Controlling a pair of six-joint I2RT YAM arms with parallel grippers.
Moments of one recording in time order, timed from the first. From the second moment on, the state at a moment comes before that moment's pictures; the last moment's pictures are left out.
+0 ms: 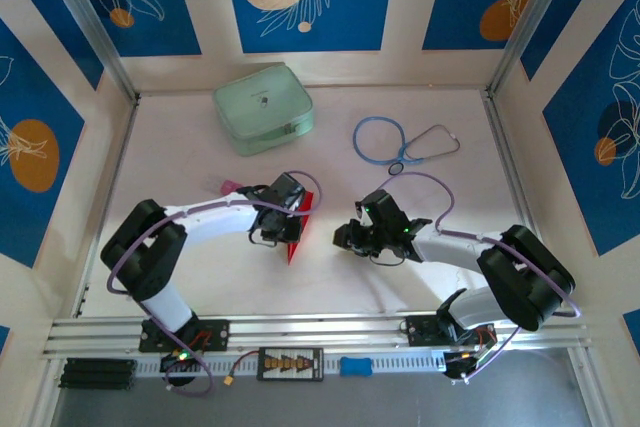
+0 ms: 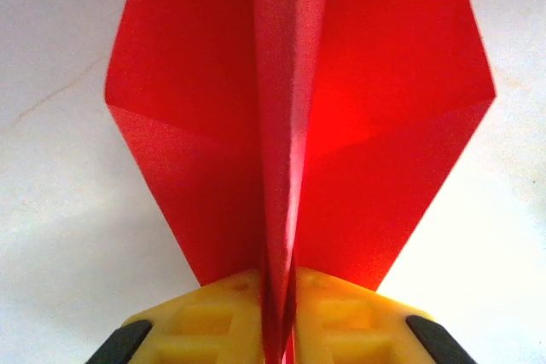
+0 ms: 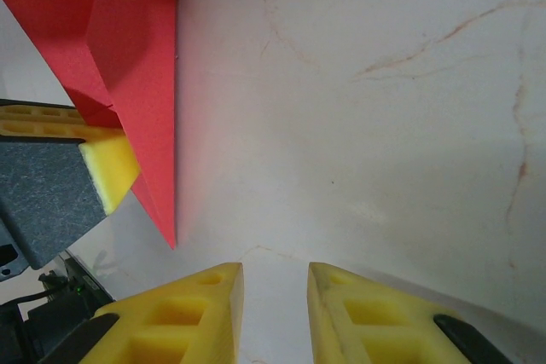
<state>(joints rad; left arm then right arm) -0.76 1.65 0.95 -0.54 0.10 -0.57 0.67 1.38 0.50 0.00 -0.40 0.97</state>
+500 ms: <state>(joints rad) -0.77 1.70 0.97 -0.56 0.09 -0.57 0.67 1.38 0.50 0.00 -0.40 0.97</state>
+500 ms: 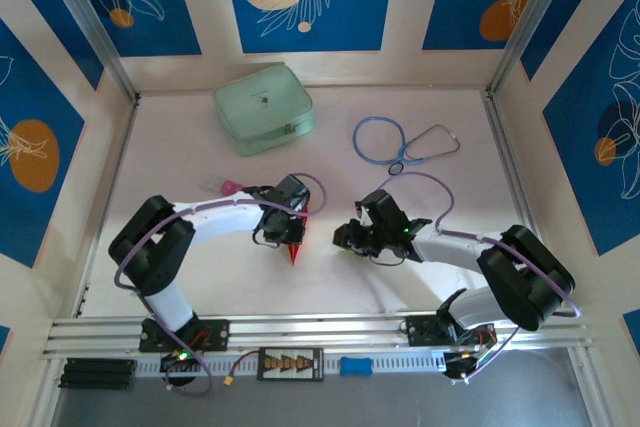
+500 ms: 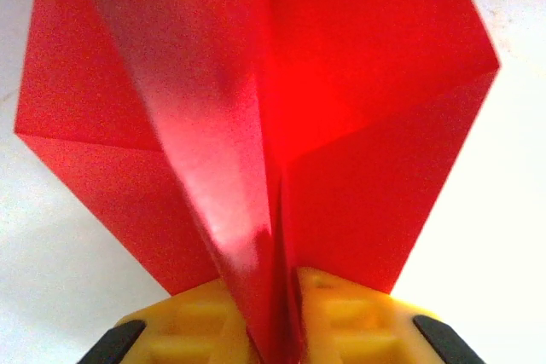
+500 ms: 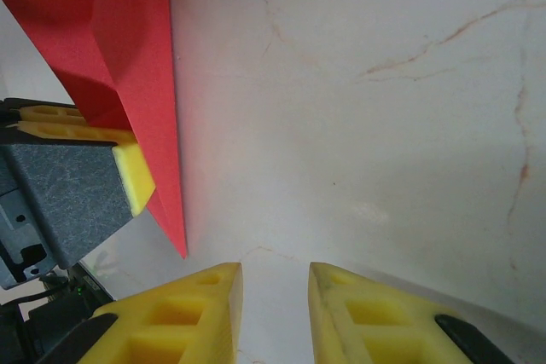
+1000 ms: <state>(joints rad) -0.83 1.77 1.06 -0.63 -0.01 -0.55 0.67 1.37 0.50 -0.01 -0.39 0.97</state>
